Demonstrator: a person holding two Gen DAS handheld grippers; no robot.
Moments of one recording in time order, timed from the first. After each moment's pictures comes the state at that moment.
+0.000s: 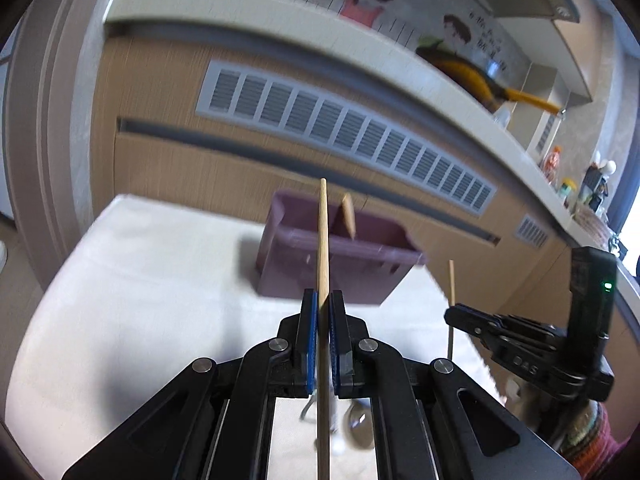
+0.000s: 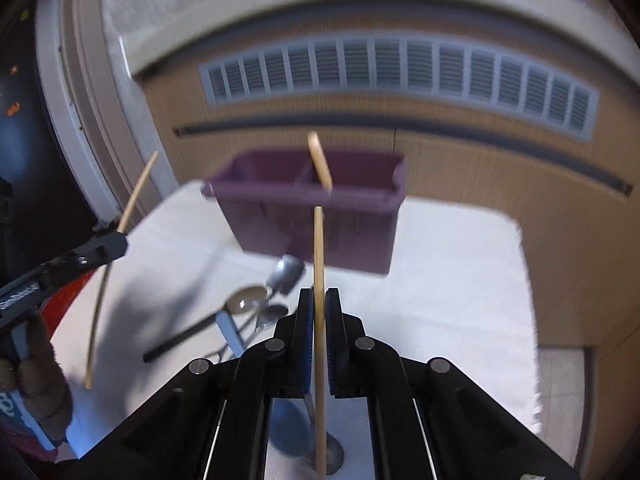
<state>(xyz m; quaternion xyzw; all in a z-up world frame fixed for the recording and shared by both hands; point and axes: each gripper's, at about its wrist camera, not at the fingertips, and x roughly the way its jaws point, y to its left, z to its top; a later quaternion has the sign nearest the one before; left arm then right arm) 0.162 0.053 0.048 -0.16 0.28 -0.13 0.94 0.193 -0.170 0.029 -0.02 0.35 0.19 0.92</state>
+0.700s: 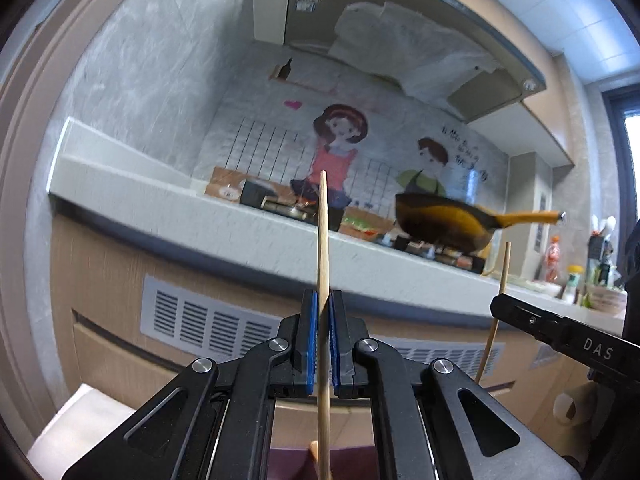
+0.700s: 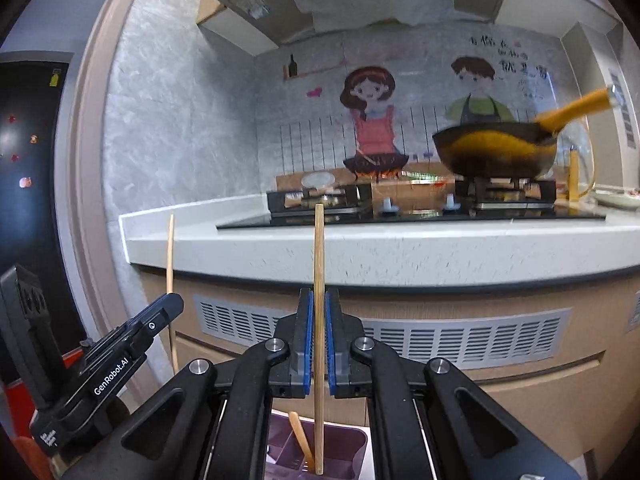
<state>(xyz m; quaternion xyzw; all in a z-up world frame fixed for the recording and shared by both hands) 0.270 0.026 0.139 -0.14 0.02 -0.09 0.99 0.260 -0.185 0.179 0.02 0.11 0.18 0.98</state>
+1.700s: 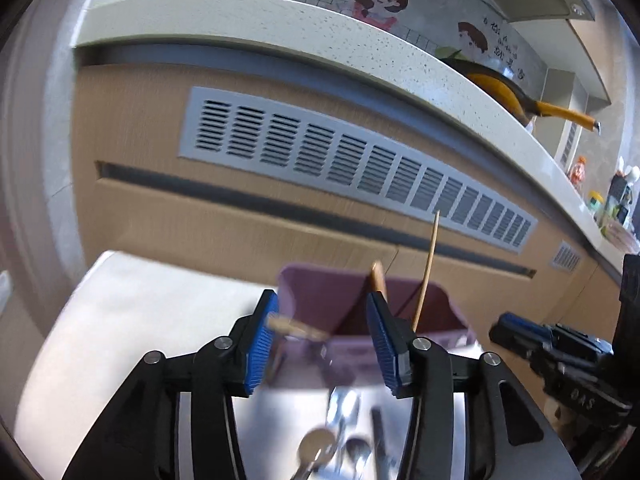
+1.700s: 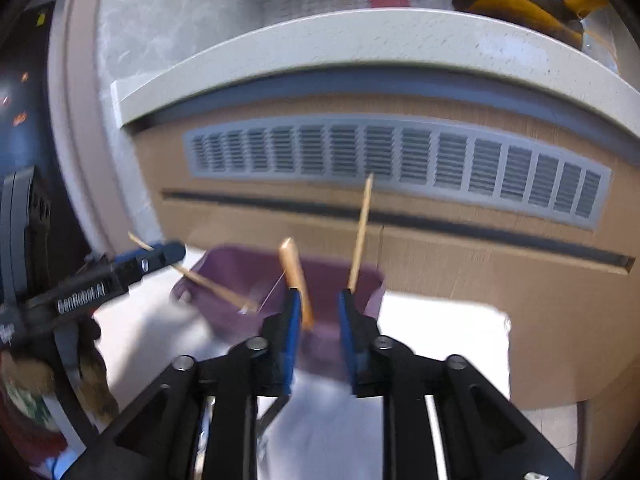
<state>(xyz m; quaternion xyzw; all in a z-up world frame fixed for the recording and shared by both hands) 0.247 0.048 0.044 -0.14 0.26 -0.08 0.95 0.237 -0.180 0.042 -0.04 0.30 0.22 0.93</state>
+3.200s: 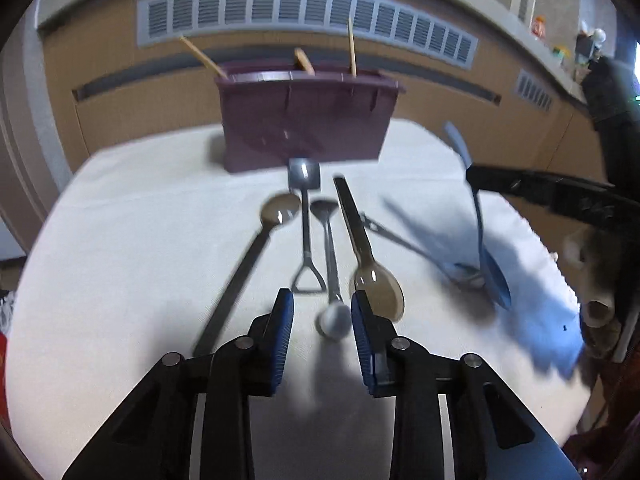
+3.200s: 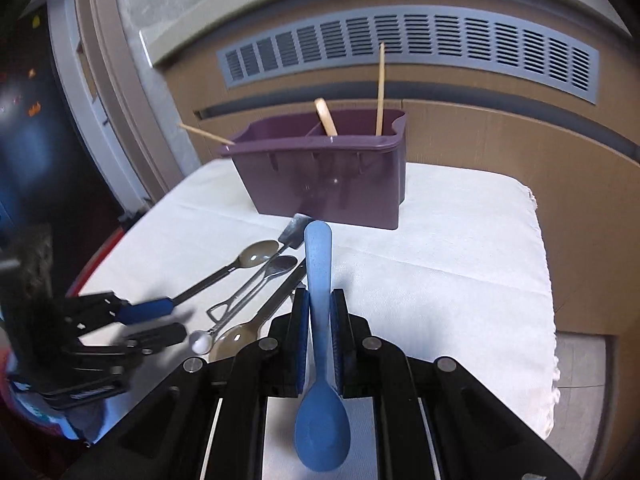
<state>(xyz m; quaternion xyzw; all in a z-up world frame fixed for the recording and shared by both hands) 0.130 -0.017 -0.042 -0.01 0.42 -0.15 0.90 0.173 -0.214 -0.008 0.00 0.38 0.25 0.89</state>
